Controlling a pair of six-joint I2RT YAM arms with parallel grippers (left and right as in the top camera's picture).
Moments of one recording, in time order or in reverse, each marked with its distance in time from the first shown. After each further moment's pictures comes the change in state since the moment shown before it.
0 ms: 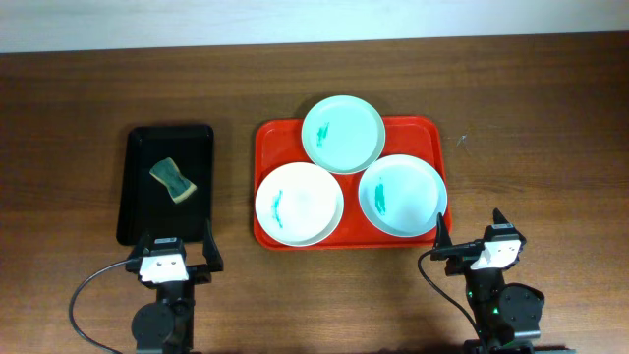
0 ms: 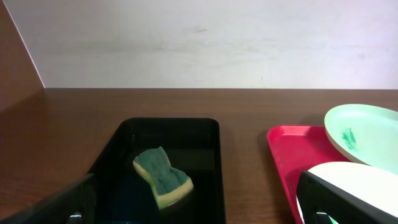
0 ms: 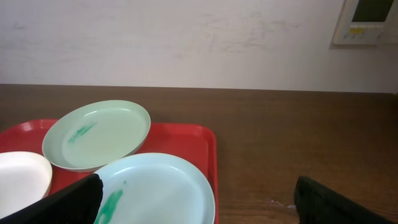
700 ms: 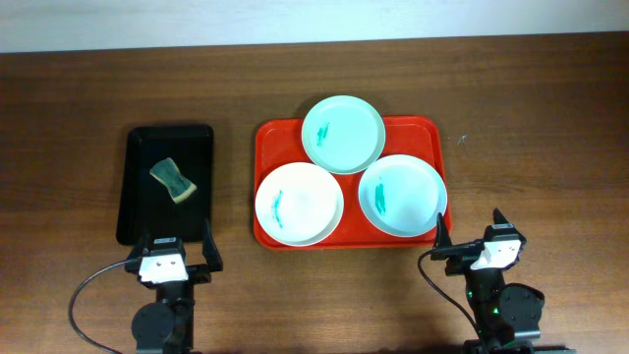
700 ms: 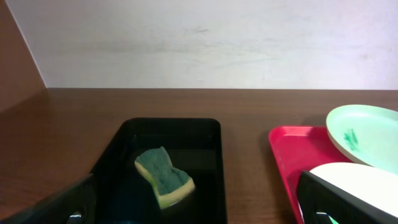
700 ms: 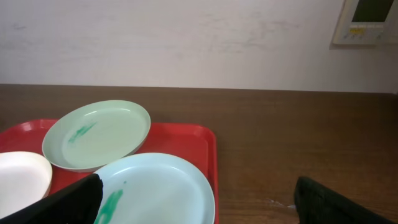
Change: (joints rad) left arm 0.000 0.000 0.000 0.002 -0.011 0.000; right arm 0.000 0.000 0.000 0.000 0.000 0.000
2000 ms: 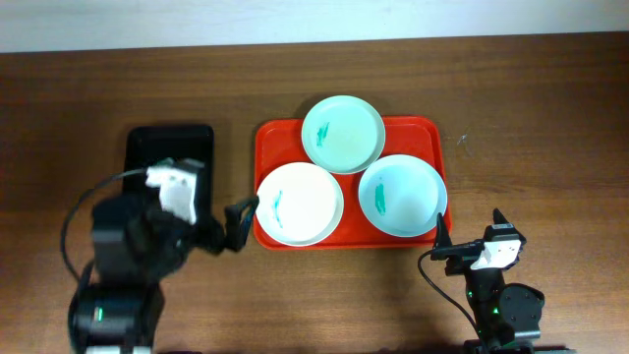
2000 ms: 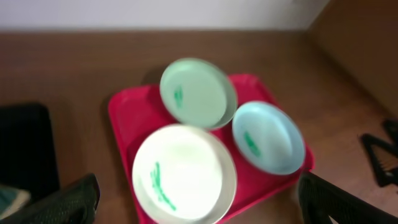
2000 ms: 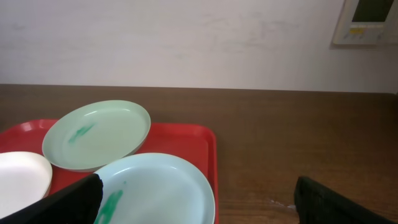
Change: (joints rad) left arm 0.000 0.817 0.833 -0.494 0.627 -0.068; right arm 0.000 0.000 0.000 0.001 0.000 0.001
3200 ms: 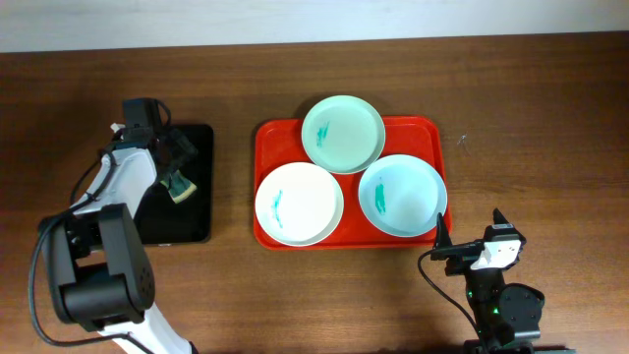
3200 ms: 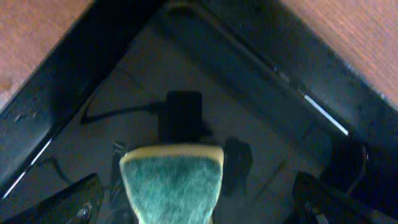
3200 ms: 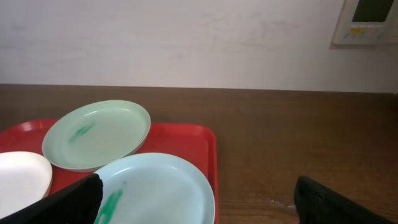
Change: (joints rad) left arm 0.172 1.102 0.407 0.116 -0.652 -0.477; right arm 0.000 0.000 0.000 0.000 0.000 -0.001
